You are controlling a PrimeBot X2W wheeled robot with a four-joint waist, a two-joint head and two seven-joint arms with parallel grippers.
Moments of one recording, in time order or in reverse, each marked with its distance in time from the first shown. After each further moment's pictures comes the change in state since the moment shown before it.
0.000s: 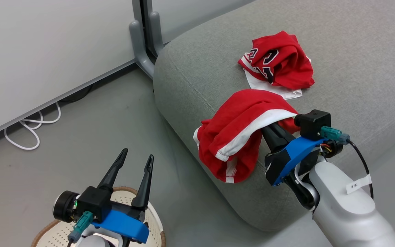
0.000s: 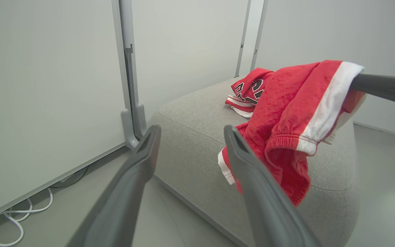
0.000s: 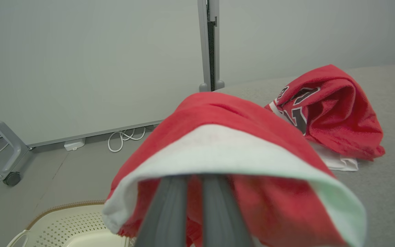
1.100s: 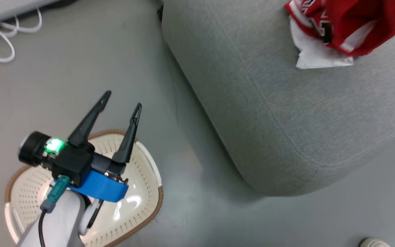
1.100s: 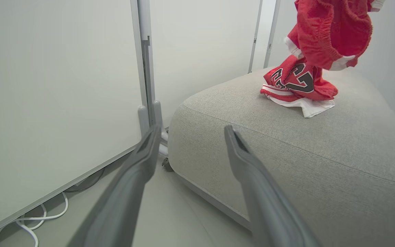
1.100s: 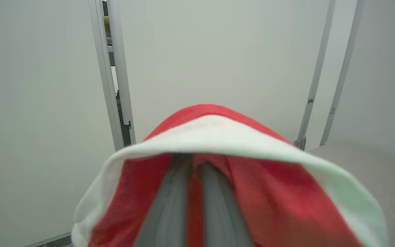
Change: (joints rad) left arm -0.192 0.149 -0.049 -0.116 0.043 0.000 0.000; right arm -0.405 -0.205 -0.564 -0.111 -0.033 0.000 0.175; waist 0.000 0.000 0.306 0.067
